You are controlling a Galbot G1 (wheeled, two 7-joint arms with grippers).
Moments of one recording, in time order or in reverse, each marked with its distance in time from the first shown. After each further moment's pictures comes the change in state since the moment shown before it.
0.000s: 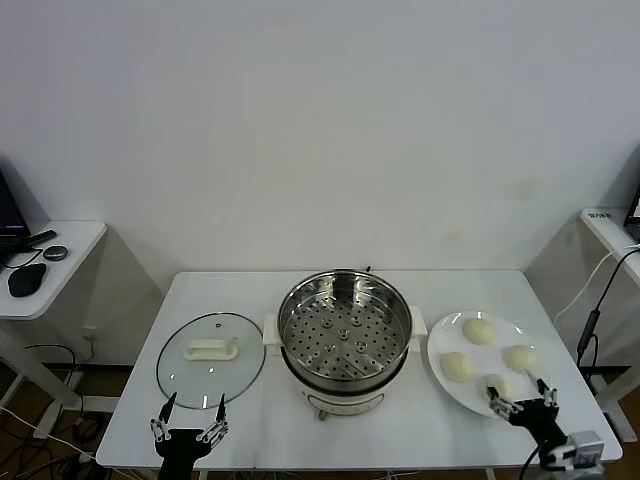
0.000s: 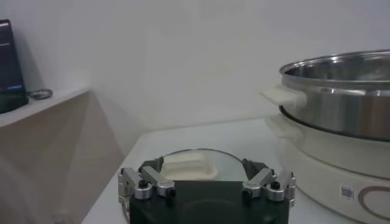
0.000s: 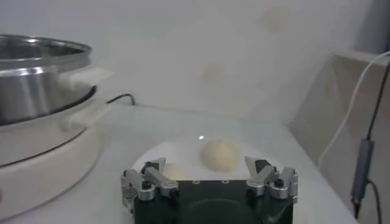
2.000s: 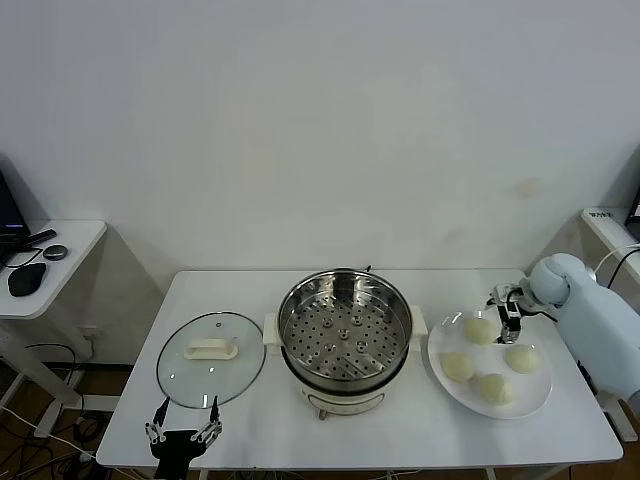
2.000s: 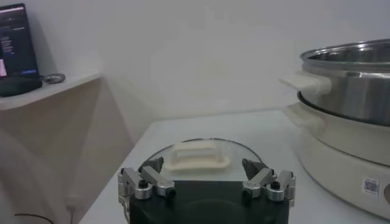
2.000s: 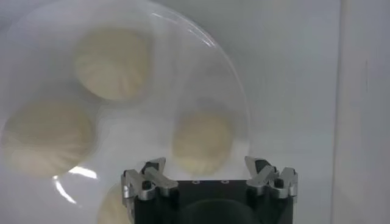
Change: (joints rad) left arm -0.027 -0.018 -0.025 0.052 -0.028 -0.001 -0.014; right arm 1.357 -0.374 -1.142 -0.983 -0.823 0.220 -0.916
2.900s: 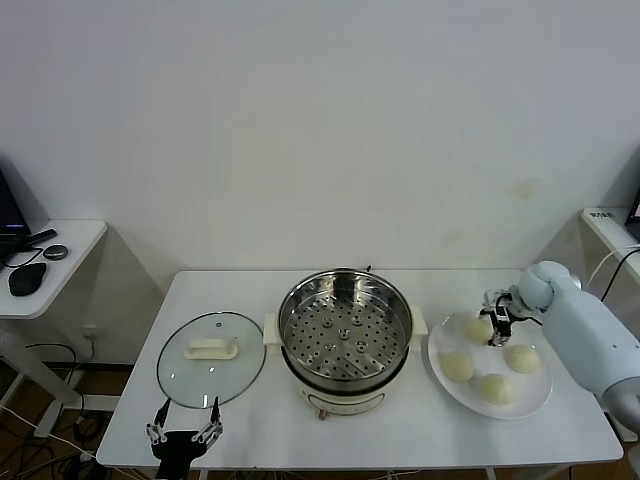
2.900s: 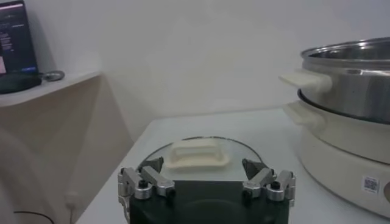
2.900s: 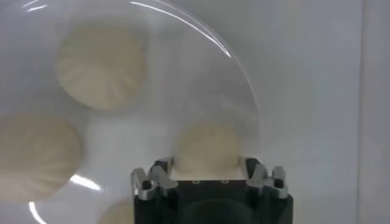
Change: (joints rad) left arm -0.004 -0.001 0.003 0.009 -0.002 0.000 -0.002; right arm 0.002 0.060 0.016 -0.095 -0.023 0.014 0.014
